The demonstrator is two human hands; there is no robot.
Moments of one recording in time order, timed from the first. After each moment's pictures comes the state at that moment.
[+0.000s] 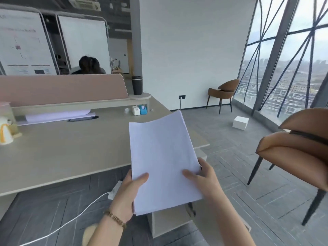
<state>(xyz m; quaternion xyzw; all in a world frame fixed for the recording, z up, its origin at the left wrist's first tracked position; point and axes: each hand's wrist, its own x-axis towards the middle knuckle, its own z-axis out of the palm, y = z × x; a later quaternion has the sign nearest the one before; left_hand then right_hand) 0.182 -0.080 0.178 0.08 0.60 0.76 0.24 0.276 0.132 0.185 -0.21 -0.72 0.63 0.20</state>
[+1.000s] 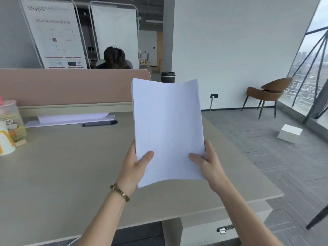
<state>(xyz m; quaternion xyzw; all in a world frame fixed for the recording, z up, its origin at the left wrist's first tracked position) -0.118 -0.026 0.191 0.18 0.69 0.70 -0.01 -0.044 0.192 0.196 -0.06 -0.74 0.64 0.20</state>
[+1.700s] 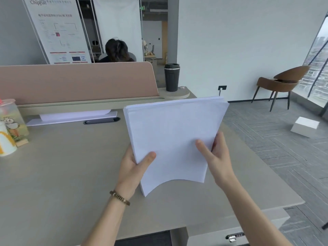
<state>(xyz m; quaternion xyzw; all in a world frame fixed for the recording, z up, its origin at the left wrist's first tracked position) -0.139 -0.014 0.178 0.13 0.67 0.73 -0.04 -0.075 0.208 0.195 -0.03 -0.70 0.65 0.30</state>
